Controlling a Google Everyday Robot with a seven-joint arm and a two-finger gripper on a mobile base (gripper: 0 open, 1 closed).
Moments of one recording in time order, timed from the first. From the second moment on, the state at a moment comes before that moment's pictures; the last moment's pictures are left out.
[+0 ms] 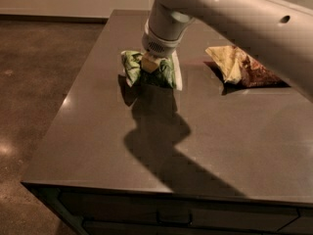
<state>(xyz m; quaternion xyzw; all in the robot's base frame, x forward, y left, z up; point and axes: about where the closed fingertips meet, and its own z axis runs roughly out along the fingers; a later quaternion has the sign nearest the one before) 0.626 0.013 0.903 -0.57 0.78 0.00 0.24</state>
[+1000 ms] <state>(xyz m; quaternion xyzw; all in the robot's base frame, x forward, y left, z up) 0.664 -0.029 0.903 -0.52 0.82 -0.04 0.25</state>
